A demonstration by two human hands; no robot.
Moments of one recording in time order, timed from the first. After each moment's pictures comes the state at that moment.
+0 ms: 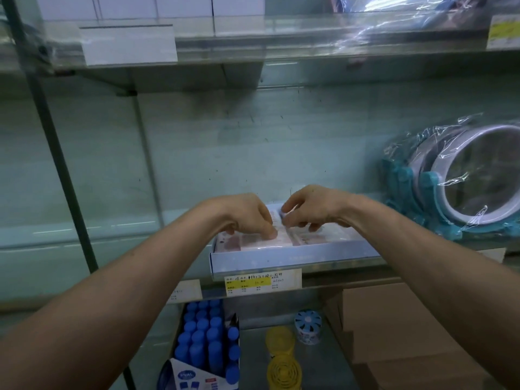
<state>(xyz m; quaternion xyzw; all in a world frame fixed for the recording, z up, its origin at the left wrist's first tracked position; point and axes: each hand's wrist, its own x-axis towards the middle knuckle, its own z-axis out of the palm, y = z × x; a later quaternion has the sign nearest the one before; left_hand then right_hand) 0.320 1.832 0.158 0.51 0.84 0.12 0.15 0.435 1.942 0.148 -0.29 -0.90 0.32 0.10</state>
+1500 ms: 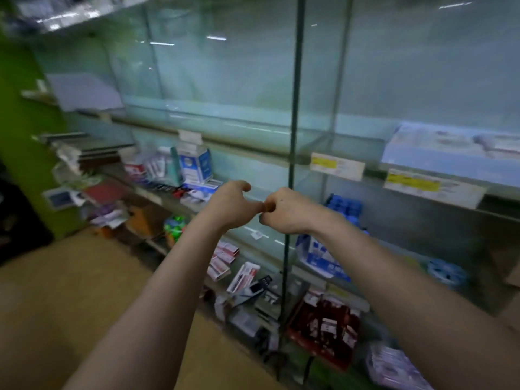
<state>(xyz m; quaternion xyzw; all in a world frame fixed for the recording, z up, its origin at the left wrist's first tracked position) 0.342 1.567 0.020 0.09 0.94 0.33 0.00 0.368 1.692 0.026 0.05 -0.98 0.20 -0.03</state>
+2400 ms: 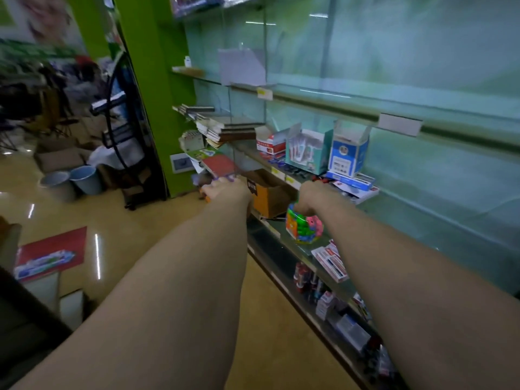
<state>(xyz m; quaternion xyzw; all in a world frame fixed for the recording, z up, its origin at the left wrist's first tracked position) 0.240 1.189 -0.022 -0.20 0.98 0.00 0.09 0.223 1.337 -0.029 0.04 -1.00 0.05 -0.06</state>
